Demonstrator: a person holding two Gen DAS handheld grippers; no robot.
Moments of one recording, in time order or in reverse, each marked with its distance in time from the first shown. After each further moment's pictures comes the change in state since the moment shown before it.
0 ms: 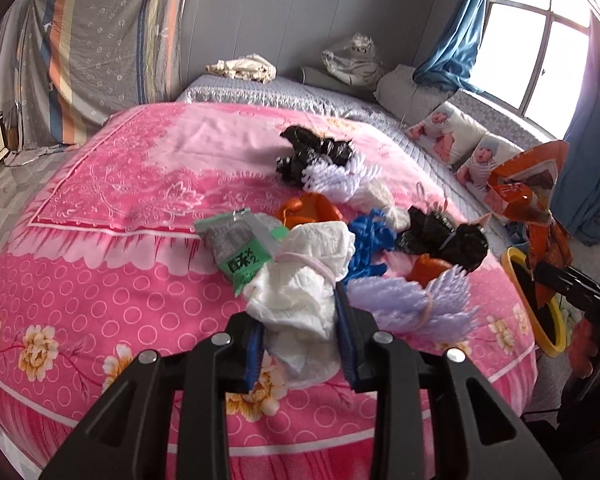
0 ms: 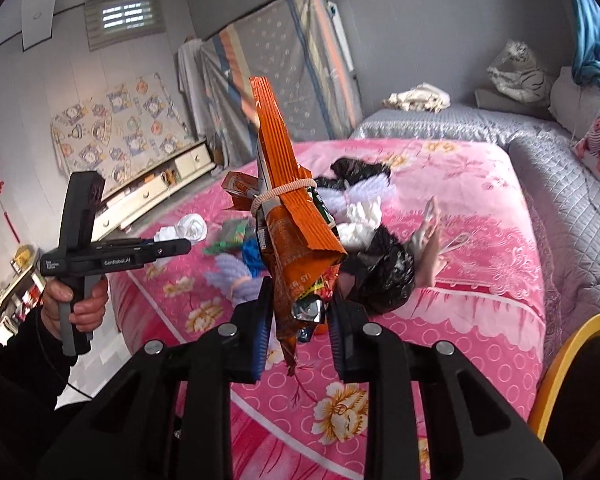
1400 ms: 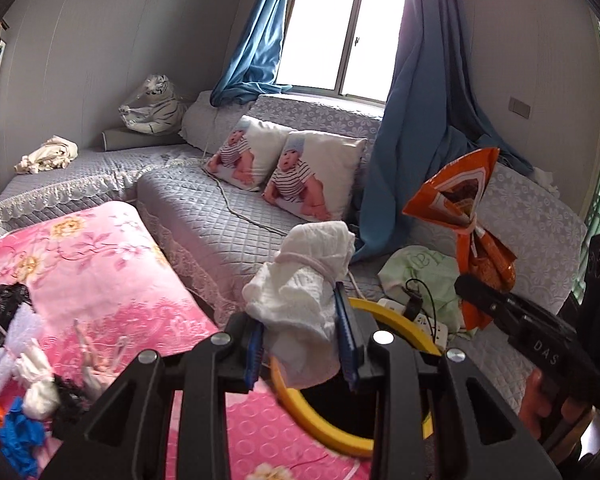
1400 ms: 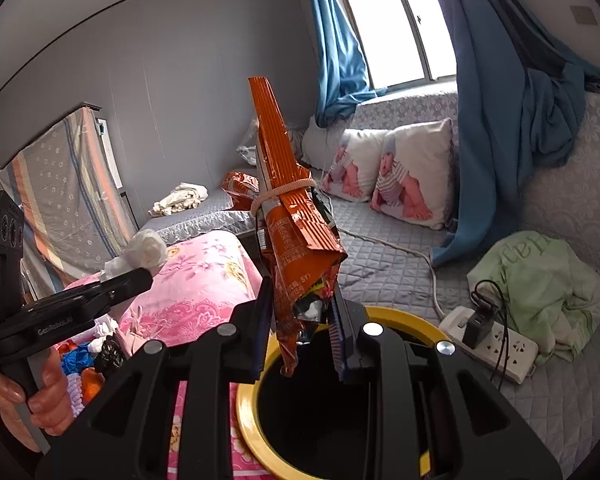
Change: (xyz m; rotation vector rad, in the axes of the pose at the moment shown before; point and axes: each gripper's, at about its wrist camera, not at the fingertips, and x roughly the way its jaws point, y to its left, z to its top) left arm 0.076 -0.338 0.058 0.389 -0.096 -0.508; right arm -0.199 -0.114 -0.039 0.367 -0.354 -0.794
